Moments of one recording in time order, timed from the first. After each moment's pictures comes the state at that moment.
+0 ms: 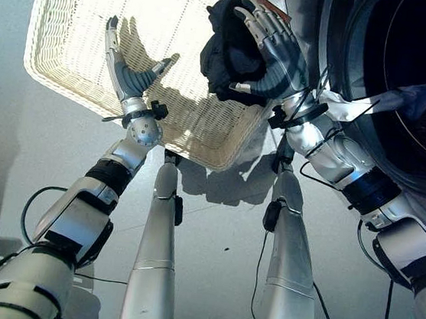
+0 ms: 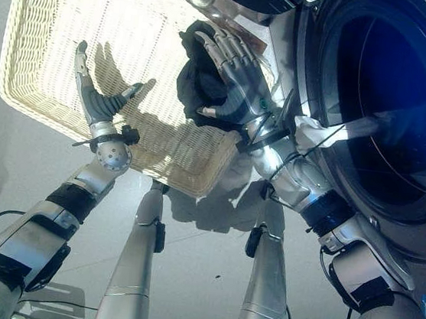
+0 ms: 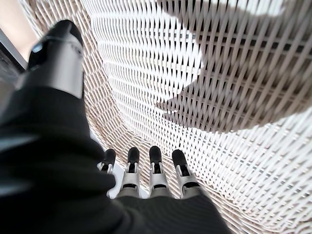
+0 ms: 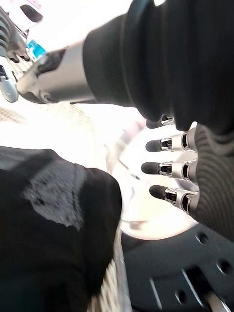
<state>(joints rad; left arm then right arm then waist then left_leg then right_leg) -0.99 0.48 -0.41 0.80 -0.09 -0.40 0.96 -1.14 -0.63 0.72 0.29 -0.42 -0.14 -0.55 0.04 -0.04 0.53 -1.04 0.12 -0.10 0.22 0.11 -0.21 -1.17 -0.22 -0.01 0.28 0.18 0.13</state>
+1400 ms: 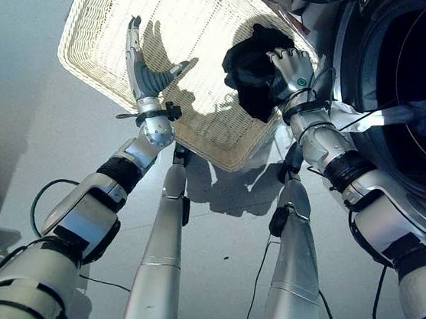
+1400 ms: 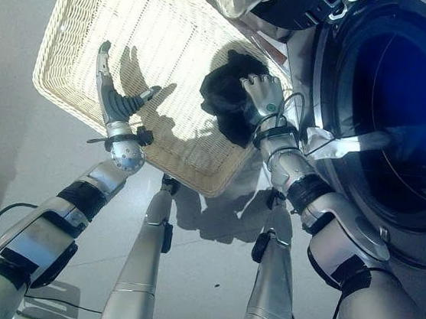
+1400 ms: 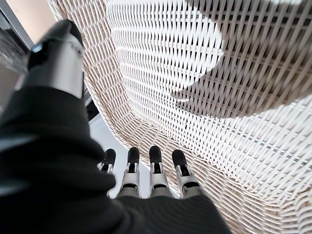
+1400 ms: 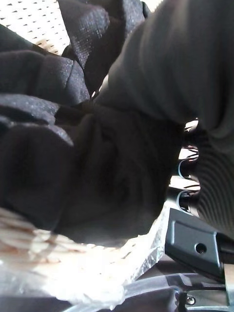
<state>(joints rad) -1.03 0.45 -0.50 0.81 -0.10 -0.38 0.97 -1.29 -0.51 0.88 0.81 -0.55 0.17 -0.53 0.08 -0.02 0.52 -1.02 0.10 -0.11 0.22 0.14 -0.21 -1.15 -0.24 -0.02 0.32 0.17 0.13</state>
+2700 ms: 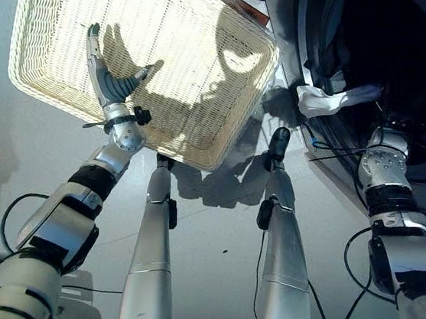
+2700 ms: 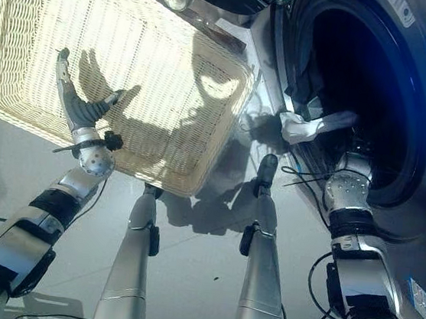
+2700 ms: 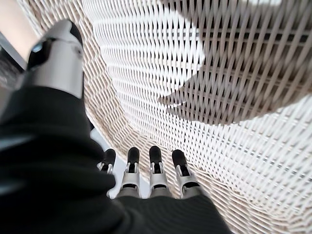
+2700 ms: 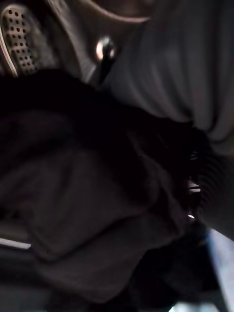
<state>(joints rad) -0.94 0.58 -0.41 0.83 -0.14 -0.45 0.95 -0.98 -0.57 0.05 0.74 1.68 -0.50 -0.01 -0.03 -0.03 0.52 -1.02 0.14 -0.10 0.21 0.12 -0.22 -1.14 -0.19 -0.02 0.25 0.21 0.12</state>
